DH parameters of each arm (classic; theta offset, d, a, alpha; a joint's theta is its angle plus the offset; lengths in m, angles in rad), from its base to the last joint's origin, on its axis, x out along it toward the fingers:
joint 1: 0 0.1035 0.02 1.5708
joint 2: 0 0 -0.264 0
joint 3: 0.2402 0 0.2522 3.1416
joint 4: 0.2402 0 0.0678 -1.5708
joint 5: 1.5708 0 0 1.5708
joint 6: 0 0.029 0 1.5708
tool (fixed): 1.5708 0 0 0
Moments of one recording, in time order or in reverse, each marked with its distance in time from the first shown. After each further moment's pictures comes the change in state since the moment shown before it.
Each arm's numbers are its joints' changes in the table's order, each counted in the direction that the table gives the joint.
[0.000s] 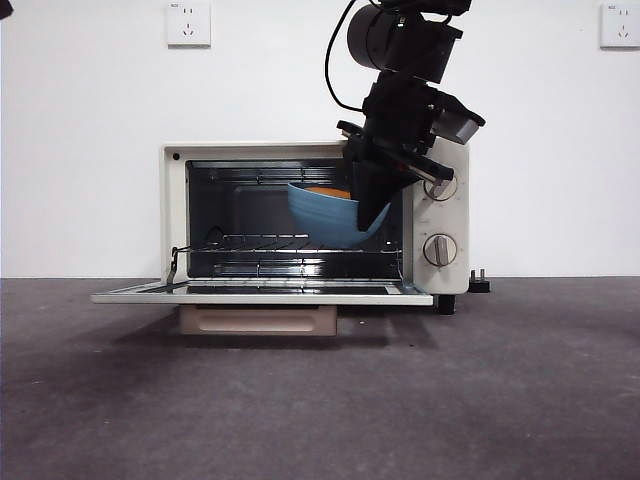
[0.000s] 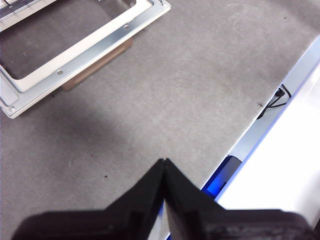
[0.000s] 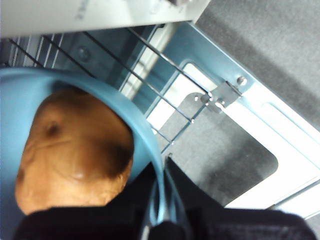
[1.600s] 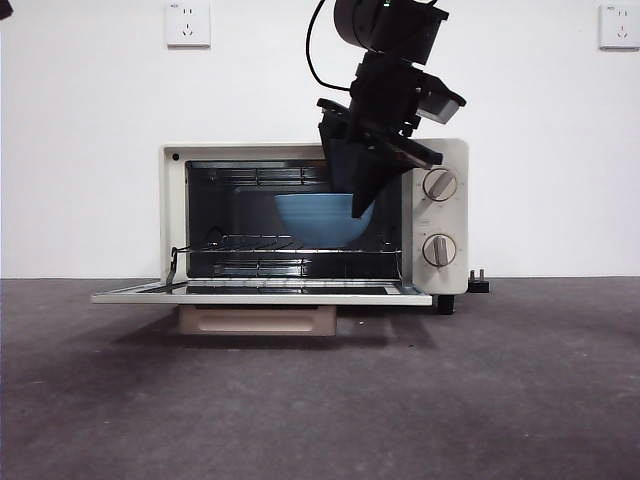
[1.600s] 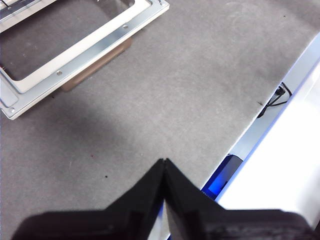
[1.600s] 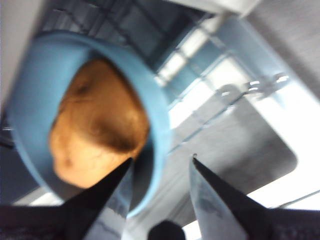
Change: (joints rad) left arm 0.000 -0.001 0.000 0.001 0.000 0.010; right arm 0.030 0.000 0.059 0.008 0.034 -0.121
